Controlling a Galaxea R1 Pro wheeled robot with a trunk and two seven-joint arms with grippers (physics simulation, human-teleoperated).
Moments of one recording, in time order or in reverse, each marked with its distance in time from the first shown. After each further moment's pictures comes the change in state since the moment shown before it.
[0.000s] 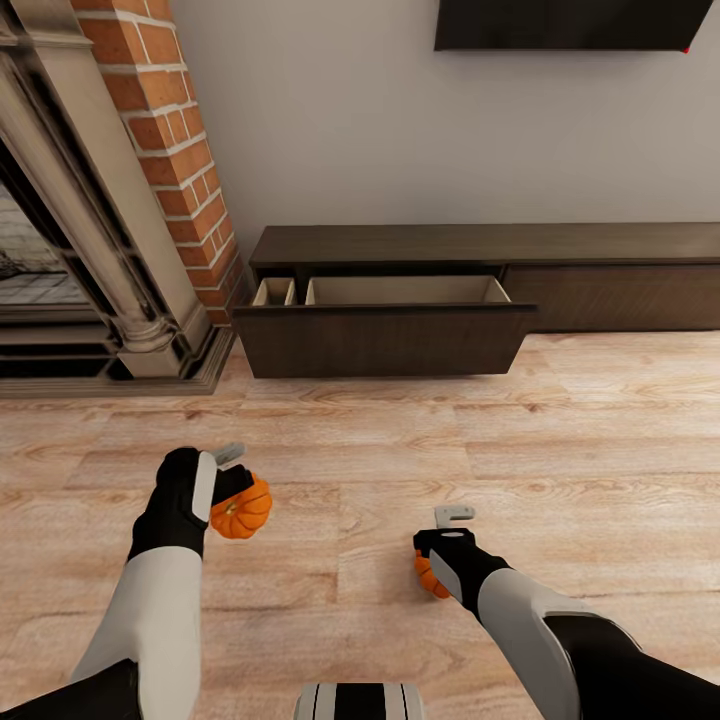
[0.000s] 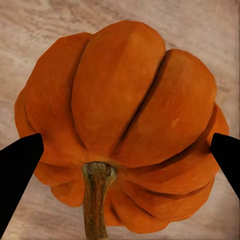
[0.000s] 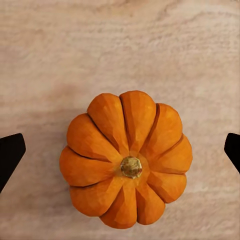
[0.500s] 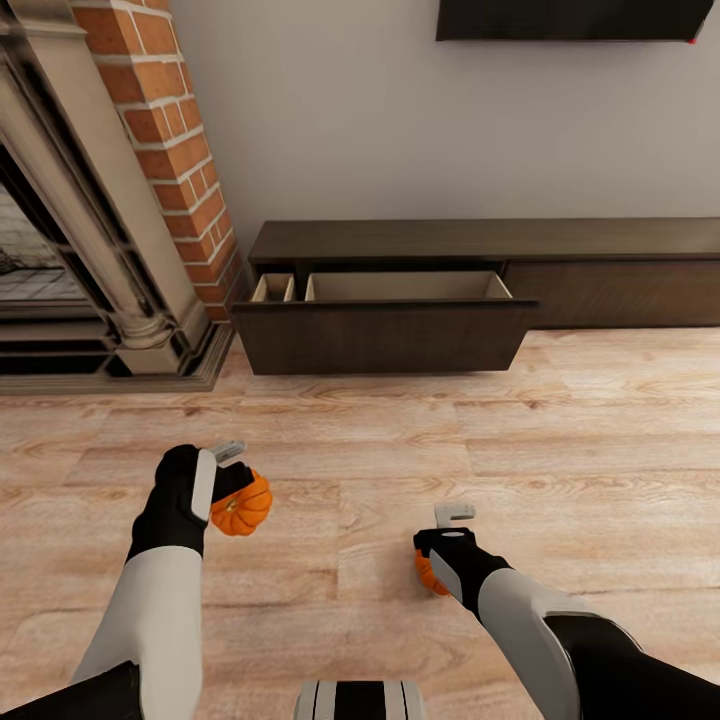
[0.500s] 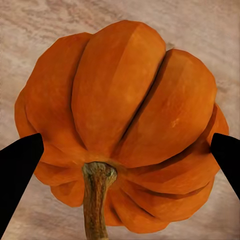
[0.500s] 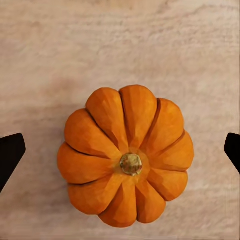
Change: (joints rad) left arm 0.001 -0.005 -0.006 -0.026 0.006 0.013 0.001; right arm 0.000 -0.001 -0.001 -0.001 0.003 0.001 -0.001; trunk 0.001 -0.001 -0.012
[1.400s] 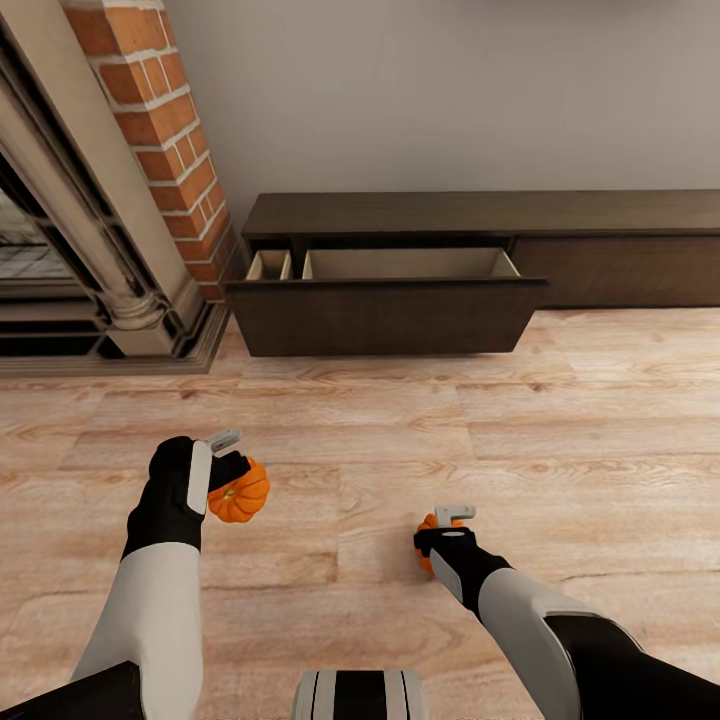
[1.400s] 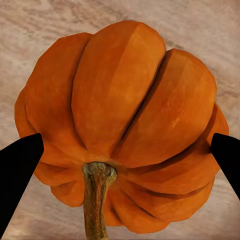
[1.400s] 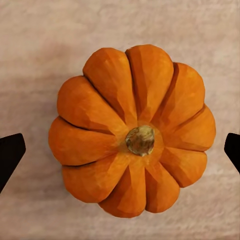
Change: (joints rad) left arm -0.008 -0.001 -0.007 -0.056 0.009 0.003 -0.002; right arm -0.001 -0.001 -0.001 -0.001 0.000 0.000 0.001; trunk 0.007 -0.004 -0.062
